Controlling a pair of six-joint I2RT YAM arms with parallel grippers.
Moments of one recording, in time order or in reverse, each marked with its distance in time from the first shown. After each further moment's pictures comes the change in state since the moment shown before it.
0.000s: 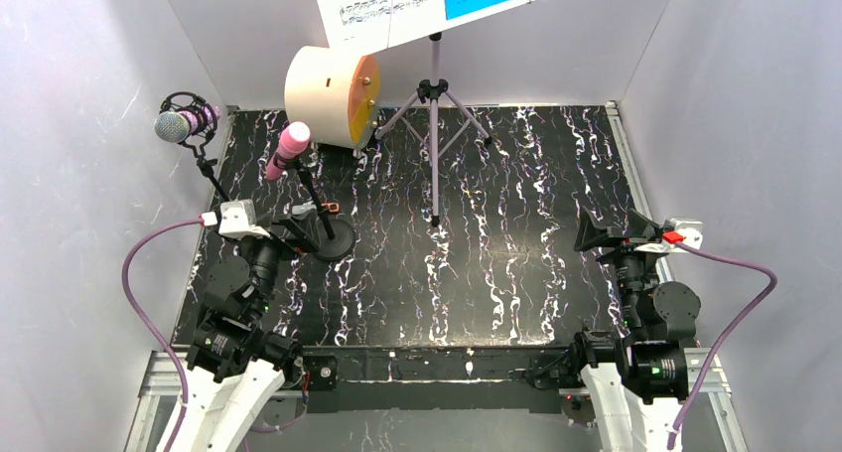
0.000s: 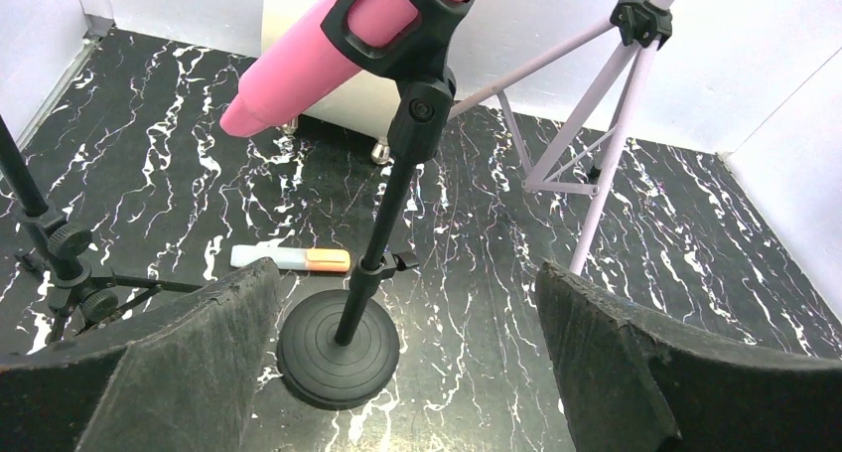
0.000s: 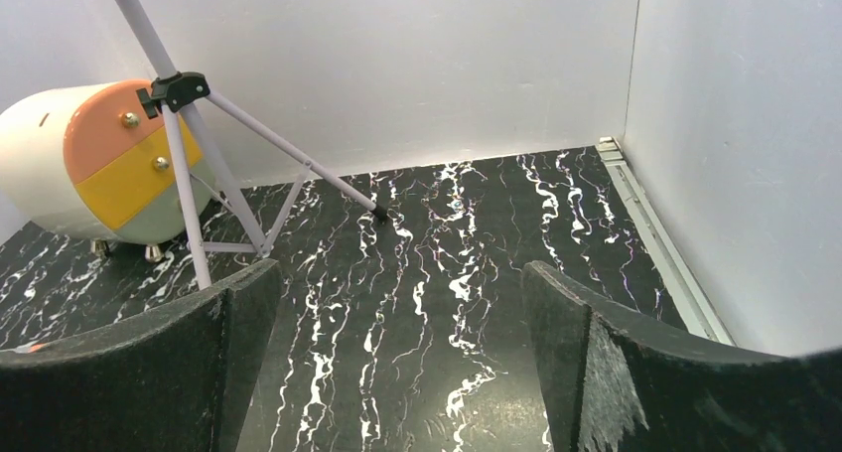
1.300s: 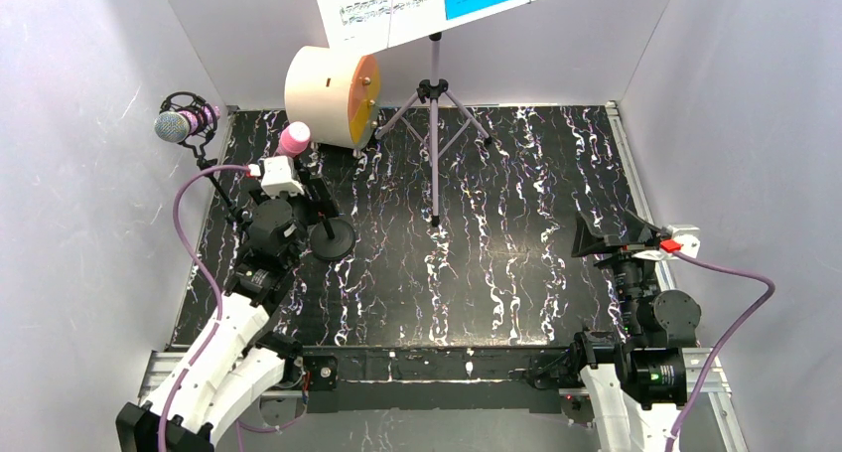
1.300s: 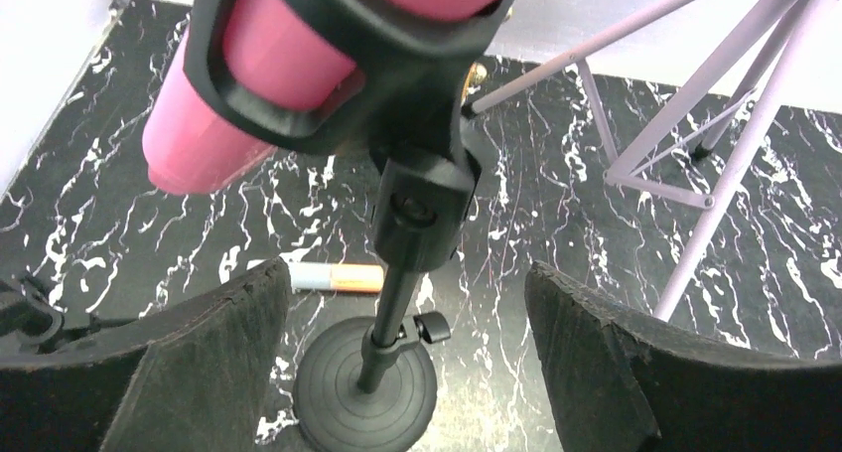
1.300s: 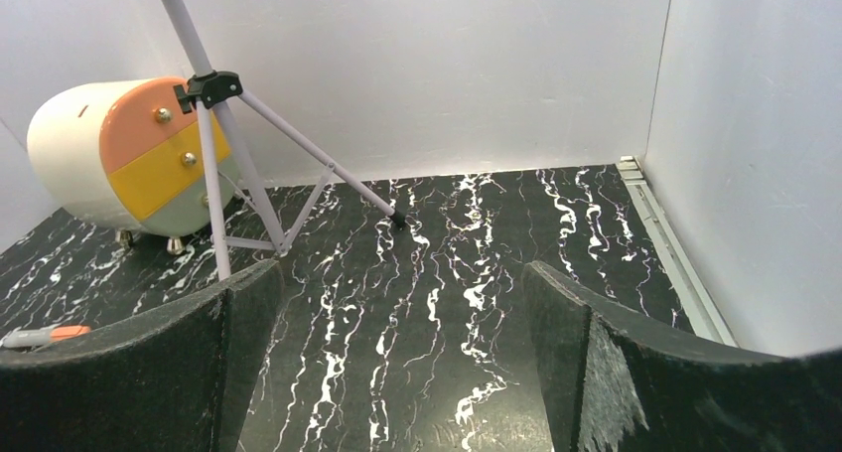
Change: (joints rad) left arm 0.000 0.442 0.015 0.271 -0.081 0.056; right arm 0.000 -0.045 -0.018 0.006 -0.055 -0.011
